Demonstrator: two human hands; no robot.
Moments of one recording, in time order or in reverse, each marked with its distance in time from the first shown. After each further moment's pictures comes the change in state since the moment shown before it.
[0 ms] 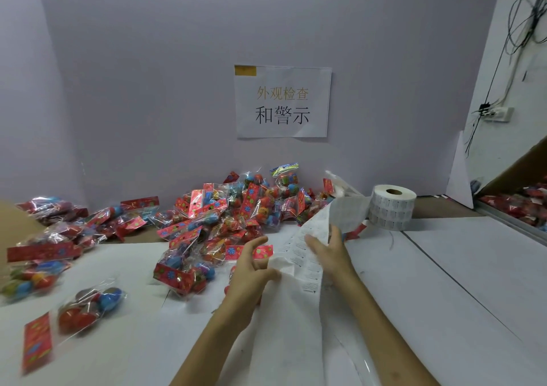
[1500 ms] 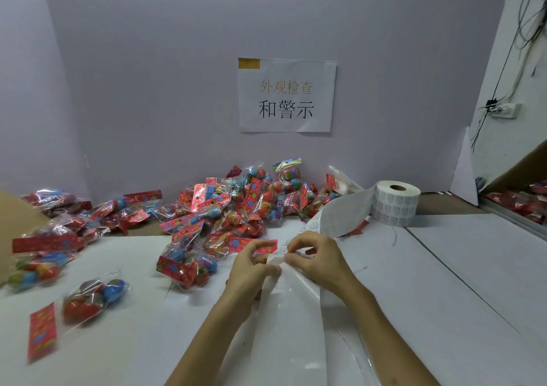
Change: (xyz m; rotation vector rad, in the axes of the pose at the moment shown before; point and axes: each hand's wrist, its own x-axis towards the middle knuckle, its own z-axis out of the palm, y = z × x) left_hand -0.001 0.002 -0.003 0.001 0.016 -0.051; right_hand -0.025 -0.002 0.006 -0.360 -0.231 -0.493
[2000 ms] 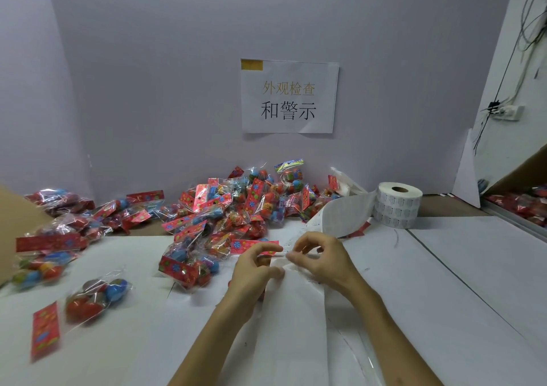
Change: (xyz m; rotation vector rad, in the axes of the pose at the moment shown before) left_hand 0.002 -0.002 0.001 0.019 0.011 0.056; right_hand -0.001 0.000 -0.008 -0.015 -0.011 0.011
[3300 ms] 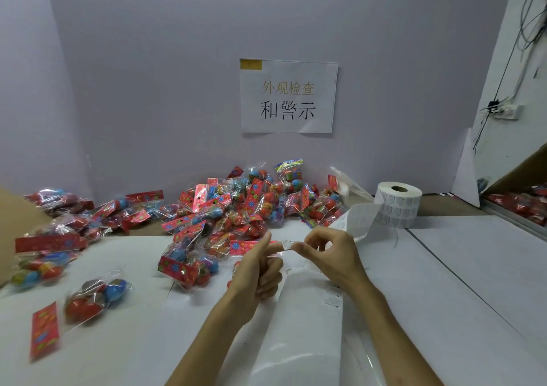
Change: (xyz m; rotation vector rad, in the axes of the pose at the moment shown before) left_hand -0.008 0.006 0.000 -0.264 -0.227 0.017; right_hand 0.001 0.002 -0.008 -0.020 0.210 -0.098
